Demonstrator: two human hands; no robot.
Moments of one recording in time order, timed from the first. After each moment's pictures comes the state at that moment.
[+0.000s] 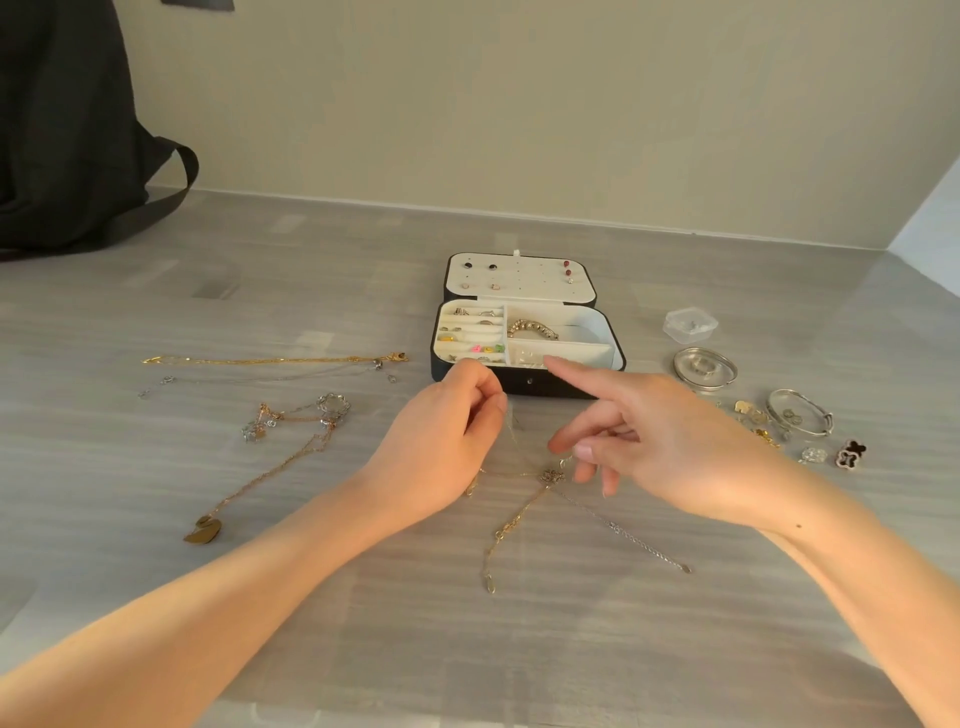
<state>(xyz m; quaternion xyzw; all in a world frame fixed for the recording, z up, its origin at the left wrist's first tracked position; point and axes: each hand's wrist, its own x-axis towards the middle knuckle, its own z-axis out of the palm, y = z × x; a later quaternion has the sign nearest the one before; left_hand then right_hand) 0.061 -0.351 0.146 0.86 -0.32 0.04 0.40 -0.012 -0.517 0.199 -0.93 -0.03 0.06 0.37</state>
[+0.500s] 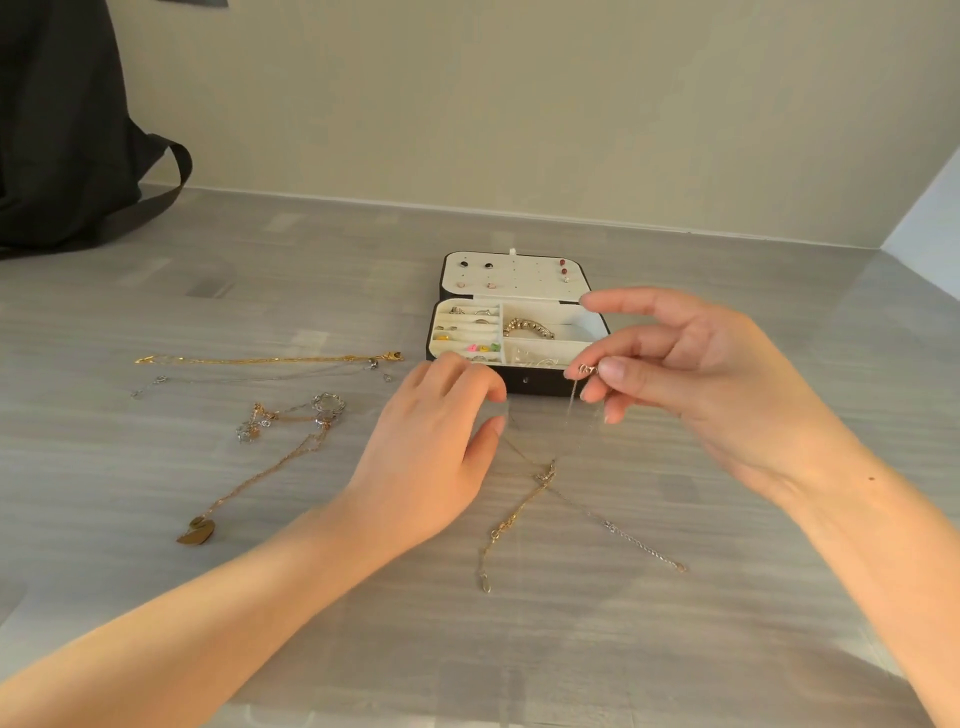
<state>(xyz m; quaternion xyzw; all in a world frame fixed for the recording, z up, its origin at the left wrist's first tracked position) 0.051 -0.343 0.148 0.88 -0.36 0.16 0.26 -0.011 -0.530 0.217 -0.75 -0.05 -0.07 0.66</state>
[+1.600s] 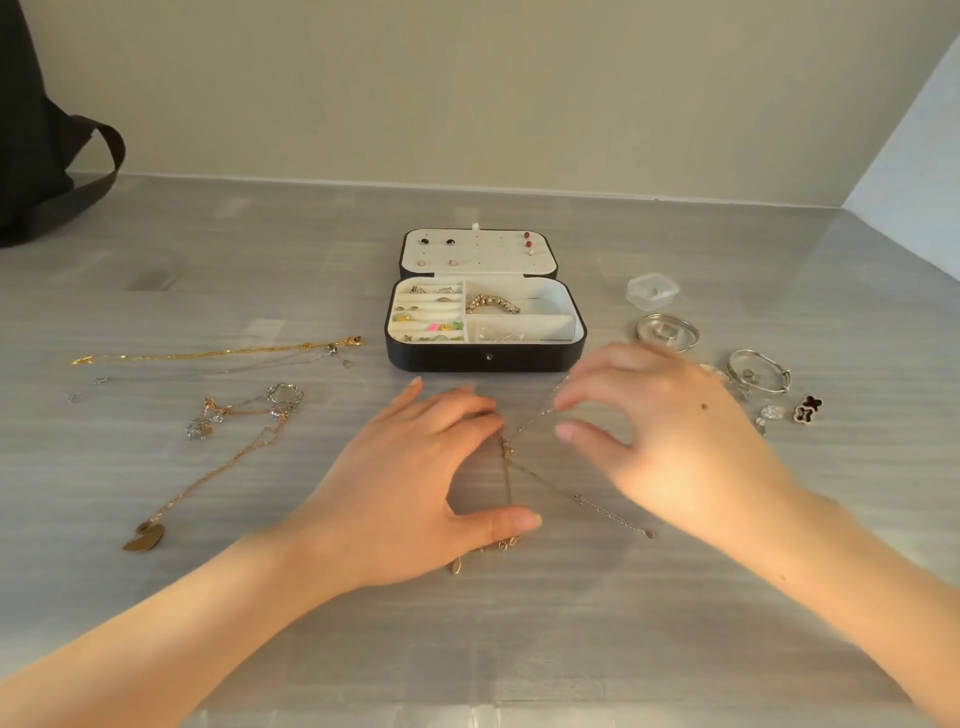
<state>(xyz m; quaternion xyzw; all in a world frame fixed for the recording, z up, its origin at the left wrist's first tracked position) 0.032 -0.339 0.143 0.87 -0.45 0.05 0.18 -0.035 -0.530 0.179 -0.97 -0.05 -0.20 0.13</state>
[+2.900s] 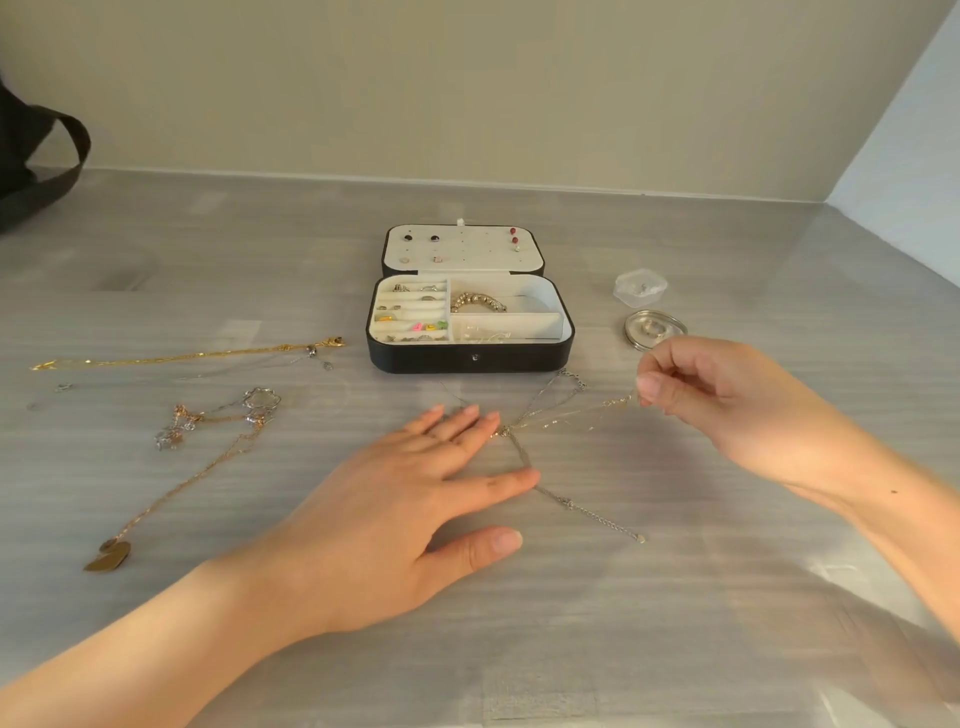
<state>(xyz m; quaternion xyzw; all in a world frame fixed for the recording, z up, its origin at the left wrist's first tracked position) 0.031 -0.331 0.134 0.84 -0.54 0.02 0.11 -0.033 -0.588 0.183 -0.92 0.04 -0.07 0.39</state>
